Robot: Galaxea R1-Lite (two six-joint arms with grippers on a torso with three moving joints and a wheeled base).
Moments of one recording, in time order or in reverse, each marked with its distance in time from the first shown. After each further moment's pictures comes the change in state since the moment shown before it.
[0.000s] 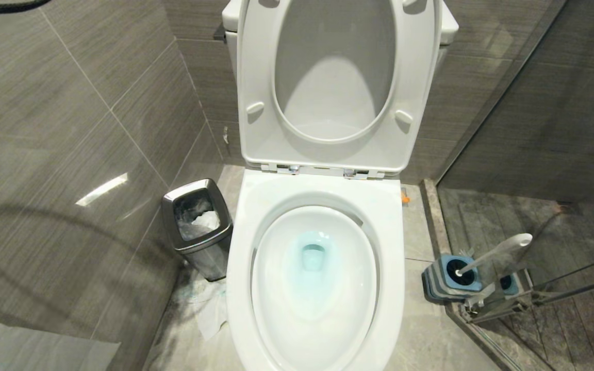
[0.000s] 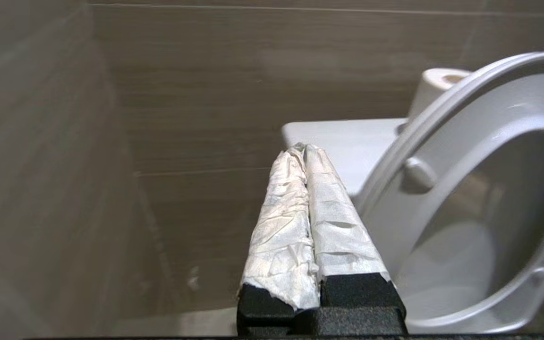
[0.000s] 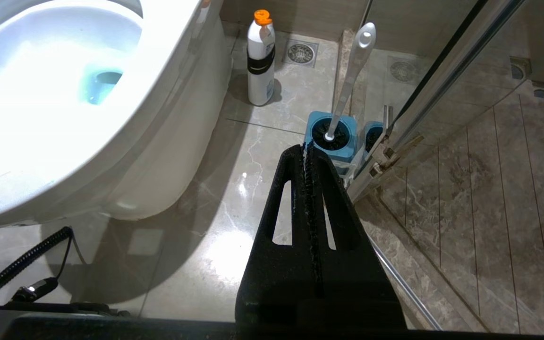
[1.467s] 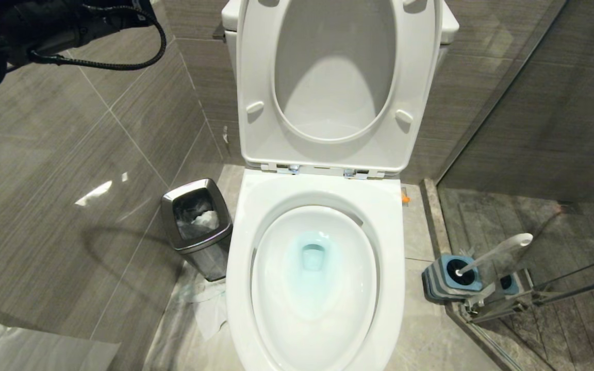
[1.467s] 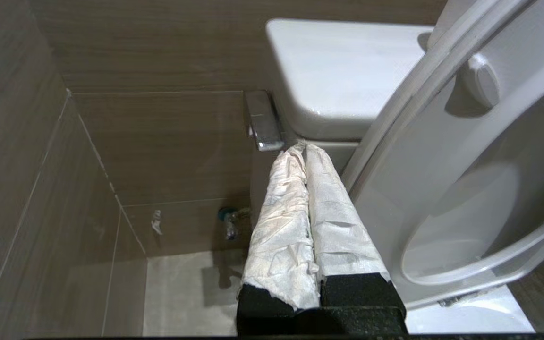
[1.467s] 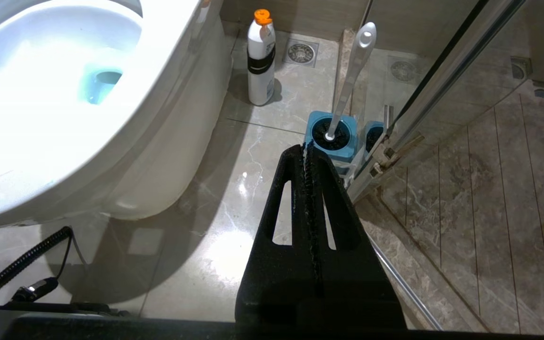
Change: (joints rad) left arm -0.035 0.241 -0.124 0.061 -0.027 -0.045; right arm 0.000 0.000 0.000 0.000 0.000 0.000
